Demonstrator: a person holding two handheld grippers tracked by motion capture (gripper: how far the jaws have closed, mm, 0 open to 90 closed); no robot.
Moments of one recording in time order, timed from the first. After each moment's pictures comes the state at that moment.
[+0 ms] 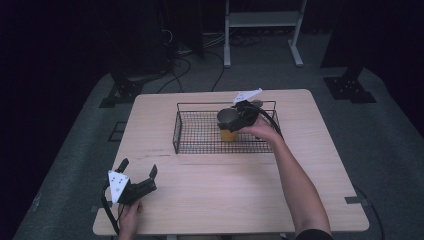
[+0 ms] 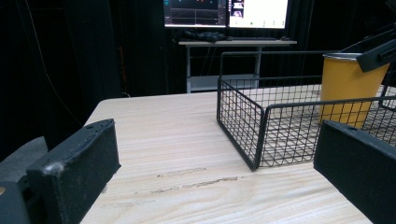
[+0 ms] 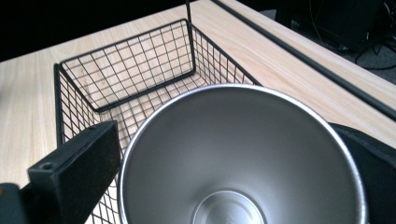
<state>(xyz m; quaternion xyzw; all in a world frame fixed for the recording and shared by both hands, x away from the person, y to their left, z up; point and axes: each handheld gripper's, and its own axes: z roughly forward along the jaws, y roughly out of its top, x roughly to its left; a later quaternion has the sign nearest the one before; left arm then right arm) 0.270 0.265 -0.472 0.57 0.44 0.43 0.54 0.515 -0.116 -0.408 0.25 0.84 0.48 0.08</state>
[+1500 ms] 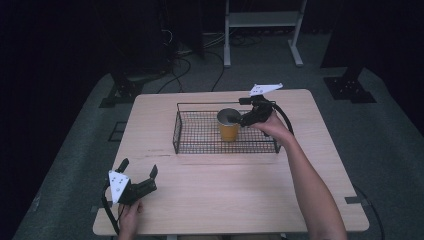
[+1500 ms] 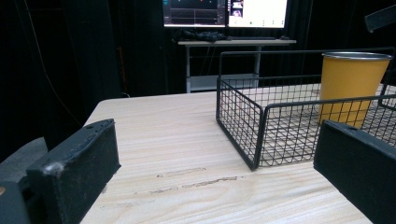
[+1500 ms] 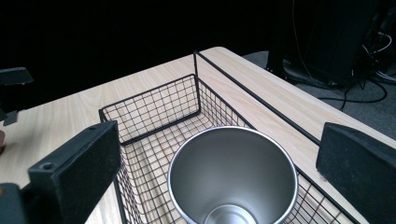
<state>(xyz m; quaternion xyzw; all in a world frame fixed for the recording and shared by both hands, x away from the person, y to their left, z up) 0.270 0.265 -0.472 0.58 0.44 0.43 0.54 0.489 -0.151 -0.368 0.24 0.80 0.55 0.10</state>
